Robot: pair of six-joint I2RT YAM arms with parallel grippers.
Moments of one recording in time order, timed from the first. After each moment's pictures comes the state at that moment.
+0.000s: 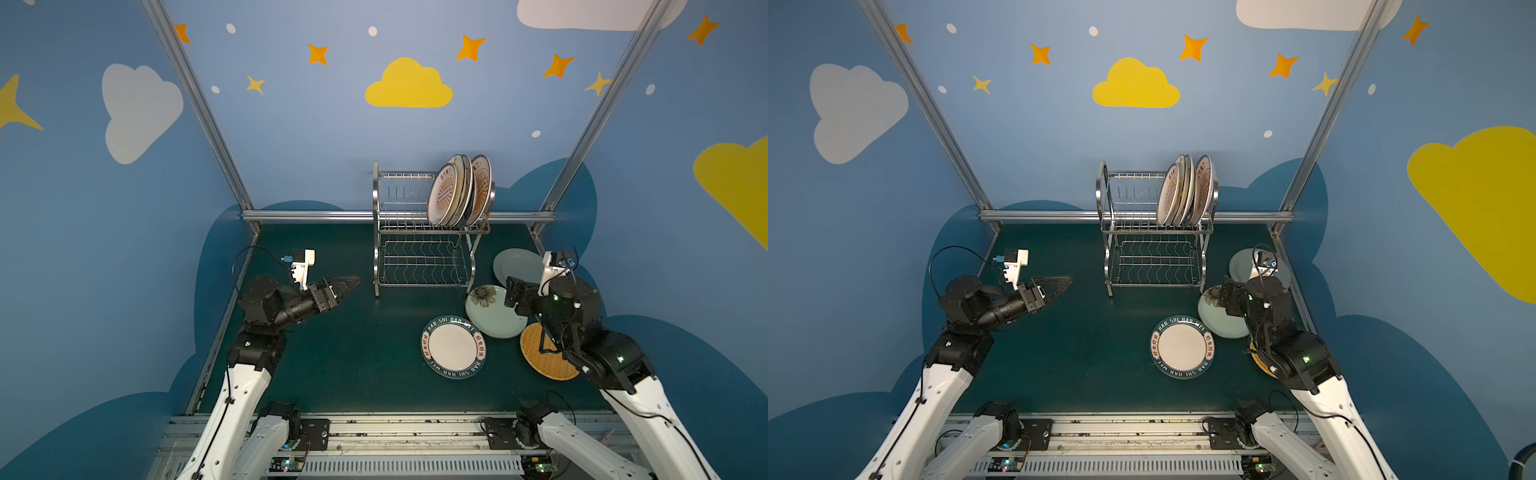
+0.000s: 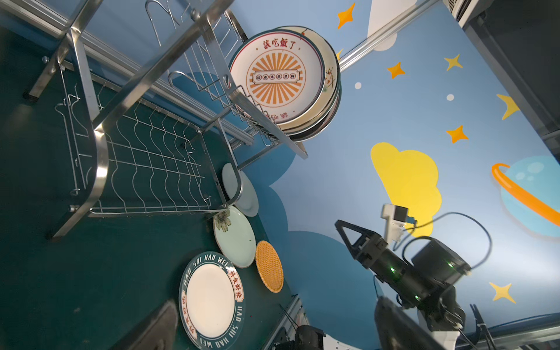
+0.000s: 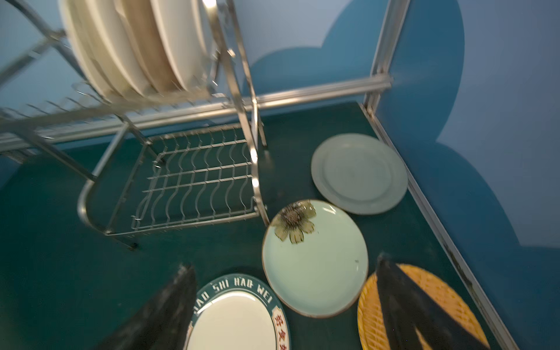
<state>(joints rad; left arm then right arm) -0.10 0.77 0.75 -0.09 0.85 -0.89 0.44 0.78 1.06 -0.82 0.40 0.38</state>
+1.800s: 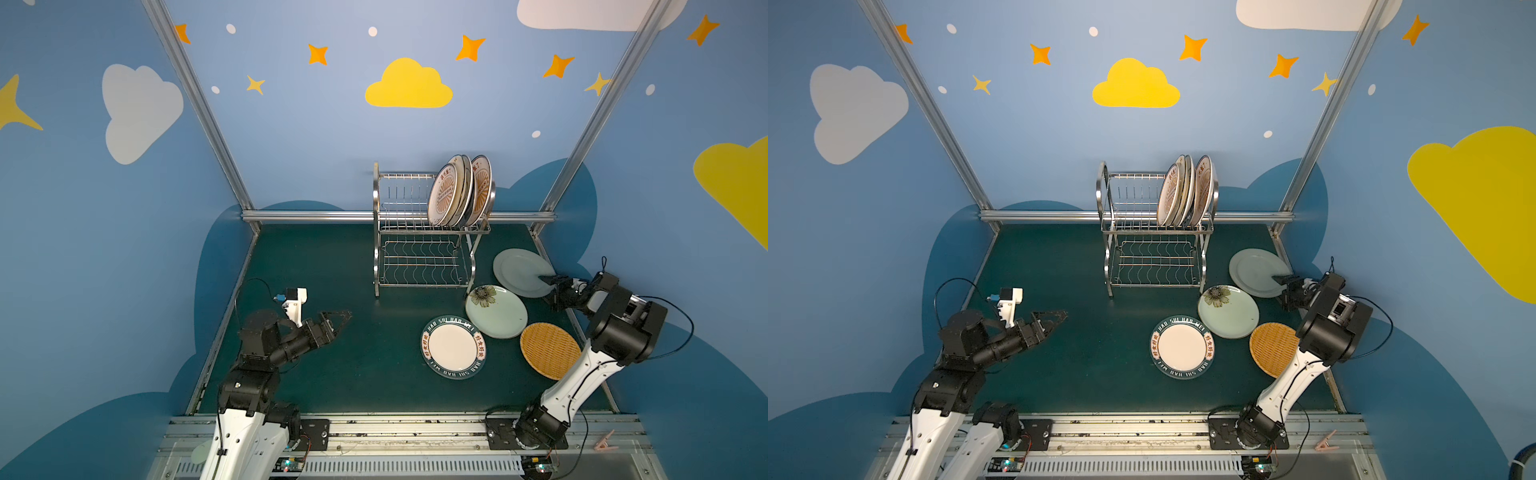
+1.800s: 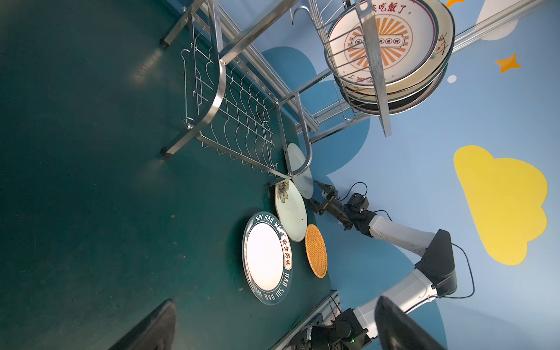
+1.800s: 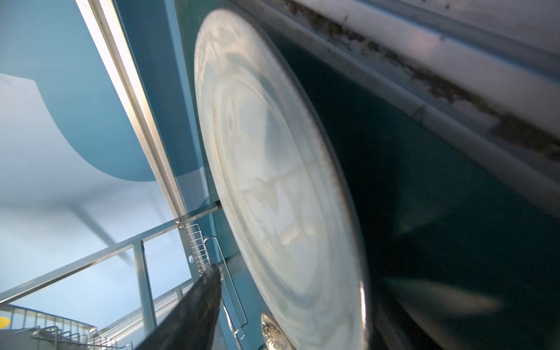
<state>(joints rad) -0.09 0.51 0.61 -0.49 0.68 -0.80 -0.58 2.08 1.20 -0.08 -0.84 0.81</state>
